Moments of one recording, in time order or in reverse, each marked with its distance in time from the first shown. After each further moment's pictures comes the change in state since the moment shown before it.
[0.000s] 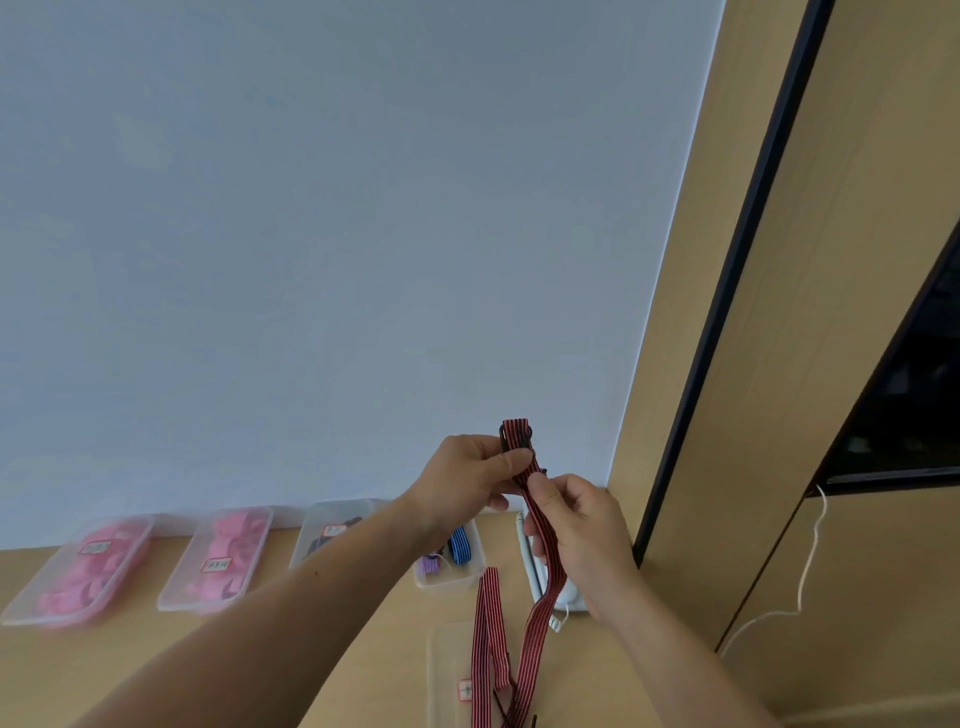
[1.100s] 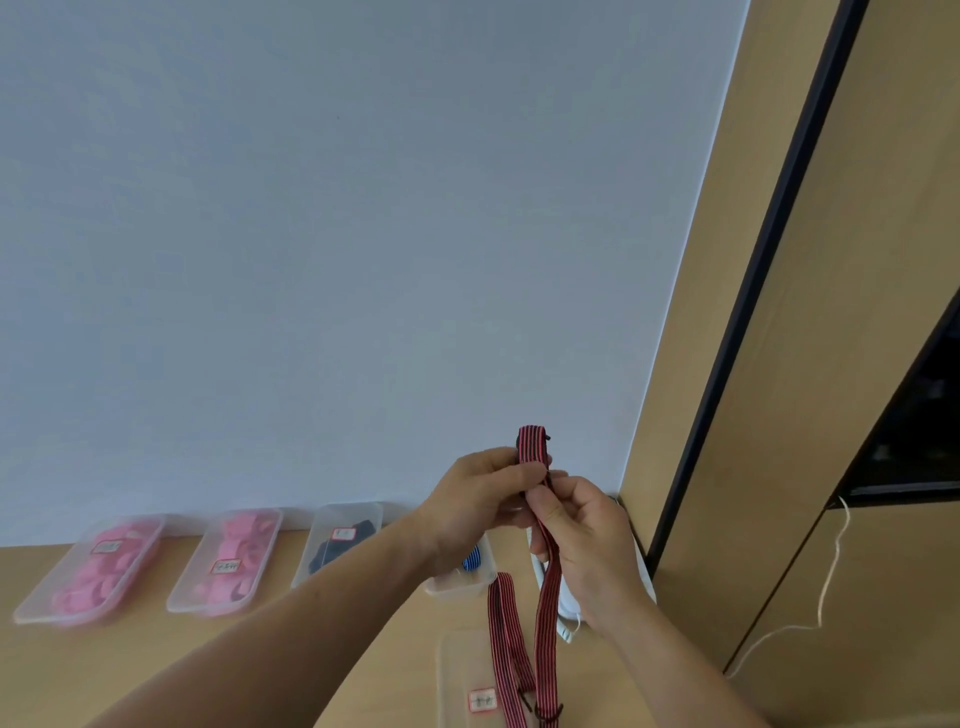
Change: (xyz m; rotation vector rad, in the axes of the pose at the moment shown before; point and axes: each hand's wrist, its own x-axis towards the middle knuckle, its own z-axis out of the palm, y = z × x) left_hand -0.006 -0.005 -0.001 -0.229 -0.154 0.003; right_hand 0.000 -0.003 0.014 0.160 -0.025 -0.112
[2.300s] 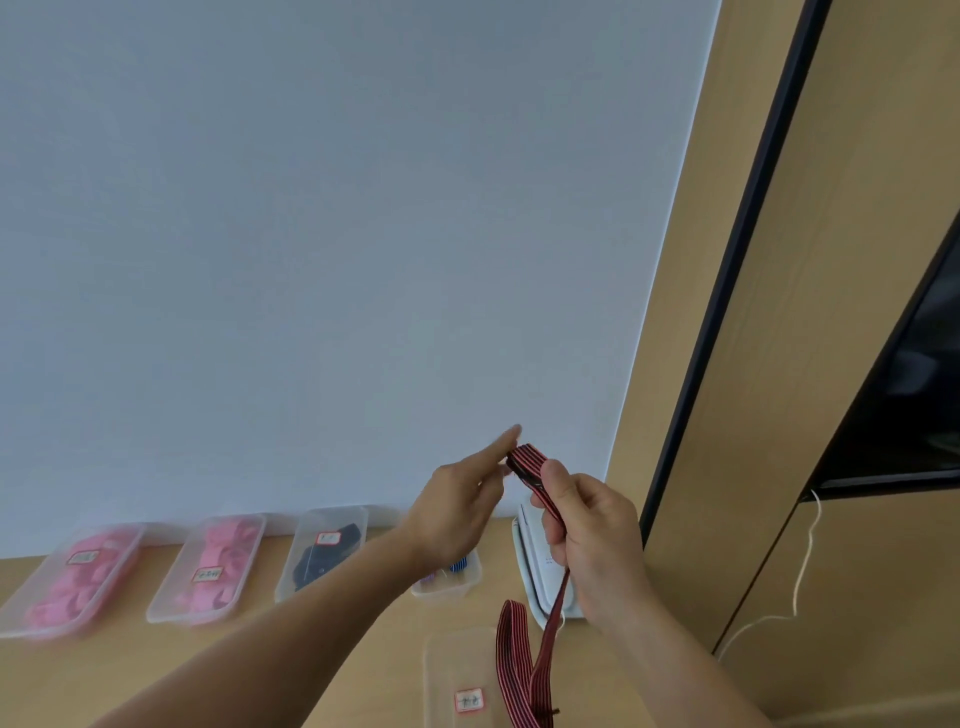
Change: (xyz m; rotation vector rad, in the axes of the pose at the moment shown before) left_hand 0.008 -0.023 -0.012 0.728 0.154 0.418; right_hand -0.010 -0.032 -0.005 -0.001 0.137 0.081
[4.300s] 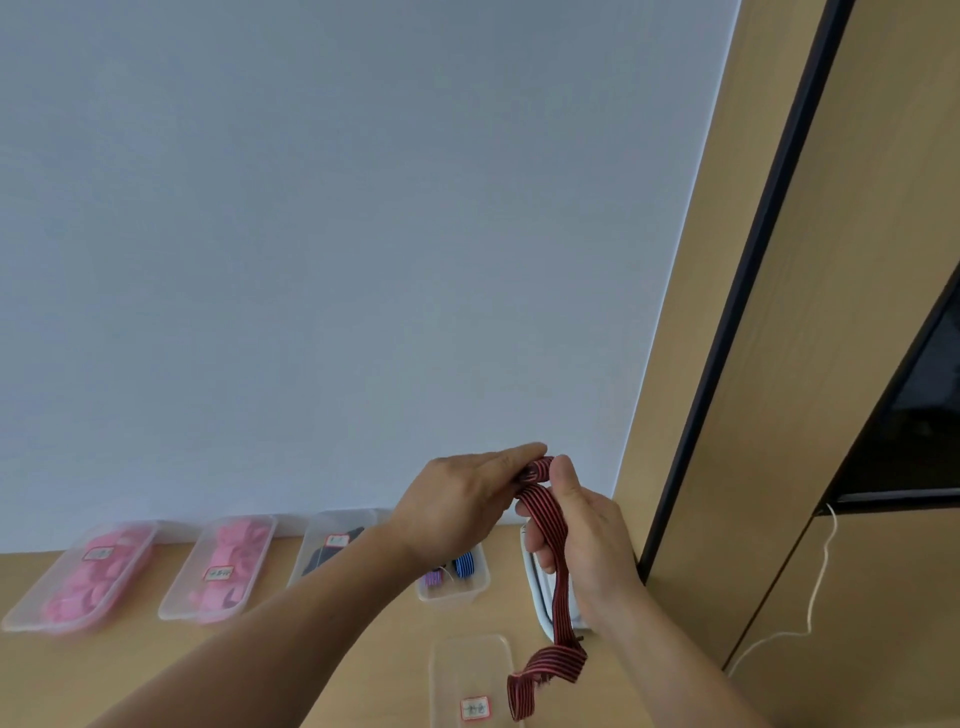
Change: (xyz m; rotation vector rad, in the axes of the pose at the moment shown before) left_hand -0.001 0.015 -0.019 0.531 0.187 0.525; right_hand 0.004 0.005 0.008 -0.013 -0.119 0.082
